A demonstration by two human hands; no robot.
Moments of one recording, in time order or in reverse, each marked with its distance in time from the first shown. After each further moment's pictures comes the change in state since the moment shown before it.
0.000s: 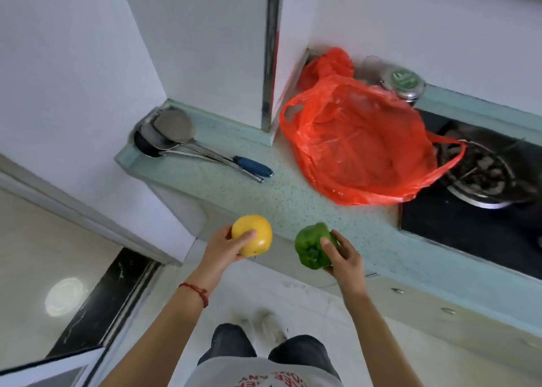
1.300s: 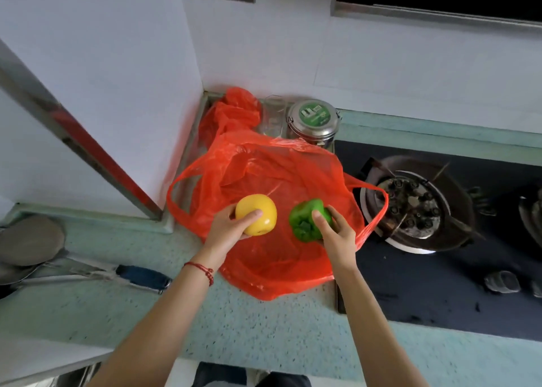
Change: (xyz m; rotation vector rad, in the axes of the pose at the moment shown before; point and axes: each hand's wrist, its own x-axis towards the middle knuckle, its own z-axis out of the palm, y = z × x) left_hand 0.166 0.158 0.232 0.087 -0.235 0.113; right_hand 0.217 -0.136 -0.100 0.050 0.263 -0.083
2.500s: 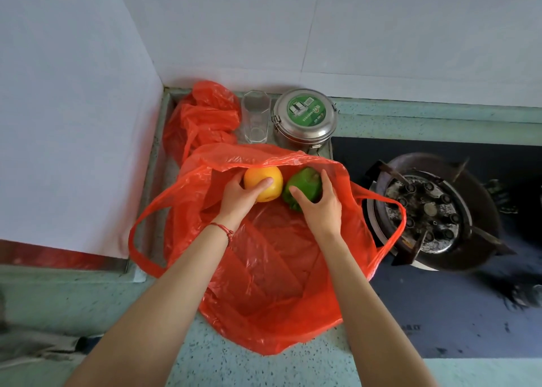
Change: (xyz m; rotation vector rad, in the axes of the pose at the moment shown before) left_hand 0.144 0.031 0.052 0.248 -0.003 0.080; right_hand 0.114 -0.020 0.054 -0.465 0.105 -0.131
